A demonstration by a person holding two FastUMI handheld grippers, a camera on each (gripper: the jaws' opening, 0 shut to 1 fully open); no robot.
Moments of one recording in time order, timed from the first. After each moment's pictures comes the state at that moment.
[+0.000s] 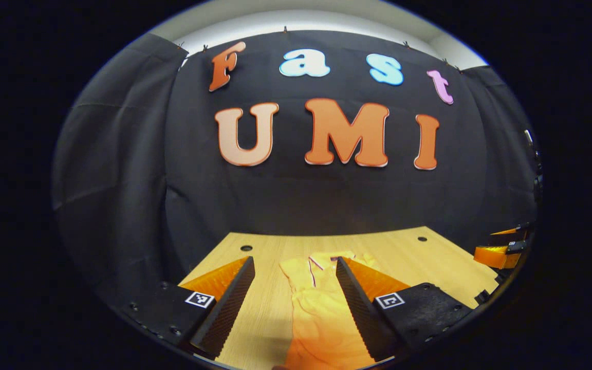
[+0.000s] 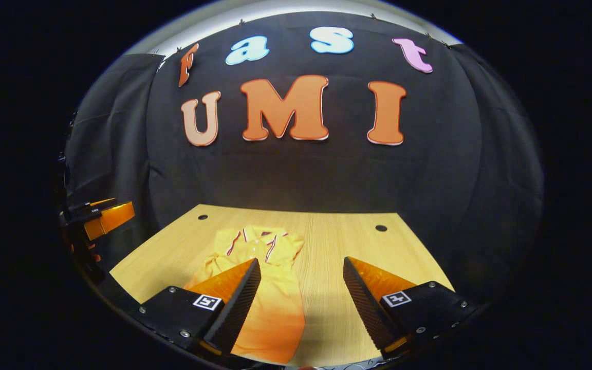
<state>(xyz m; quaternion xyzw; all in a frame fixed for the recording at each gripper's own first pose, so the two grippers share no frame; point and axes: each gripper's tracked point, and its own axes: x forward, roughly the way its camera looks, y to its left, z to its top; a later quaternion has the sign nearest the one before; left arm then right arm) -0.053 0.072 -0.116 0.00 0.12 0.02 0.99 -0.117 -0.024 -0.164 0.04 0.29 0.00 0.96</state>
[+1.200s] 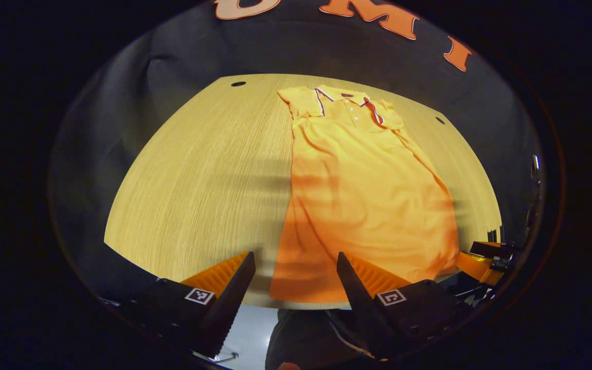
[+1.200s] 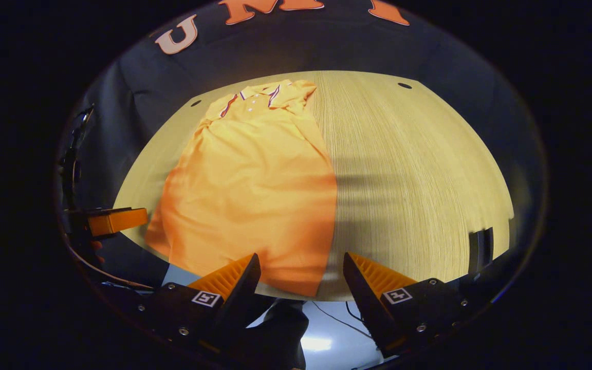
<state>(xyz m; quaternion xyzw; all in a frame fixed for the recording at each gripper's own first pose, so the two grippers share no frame) -0.140 0.069 -0.372 -0.06 0.51 0.02 0.86 -0.250 0.028 -0.356 0.10 0.59 0.03 0.80</state>
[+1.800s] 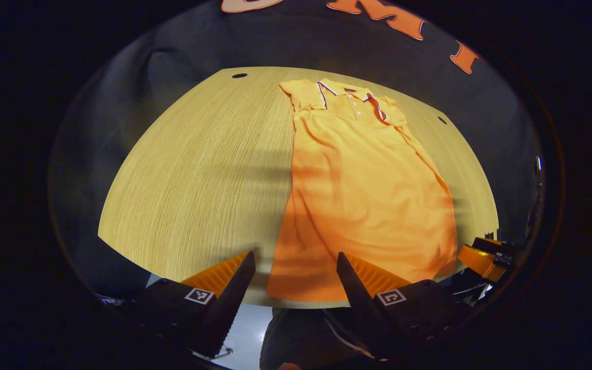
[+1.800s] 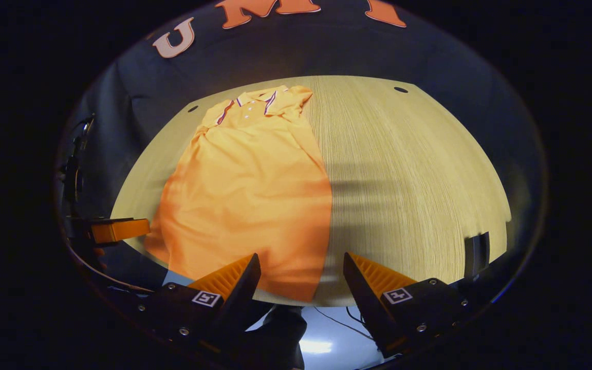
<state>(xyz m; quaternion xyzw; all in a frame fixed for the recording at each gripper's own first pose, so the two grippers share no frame) -0.137 0.070 -0.372 -0.07 0.51 0.01 0.86 -0.232 0.017 -0.347 0.09 0.57 0.02 0.82</state>
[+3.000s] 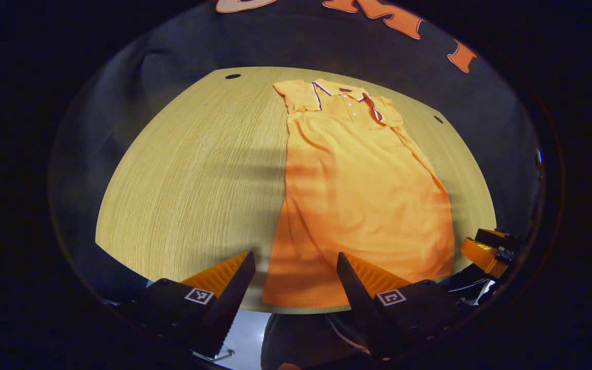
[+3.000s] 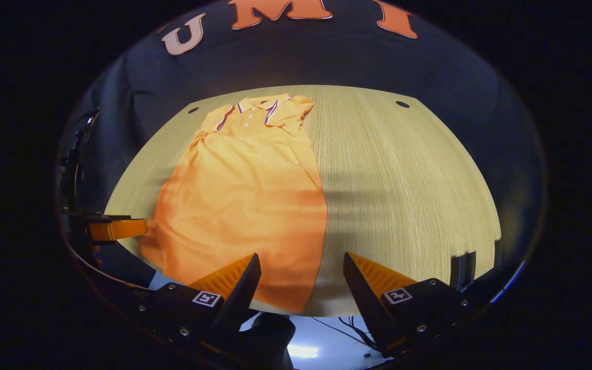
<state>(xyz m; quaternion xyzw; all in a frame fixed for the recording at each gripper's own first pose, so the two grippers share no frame) -0.129 0.065 -0.378 -0.07 0.52 0.00 0.85 -0.218 0.011 -0.345 0.05 0.56 0.02 0.83</state>
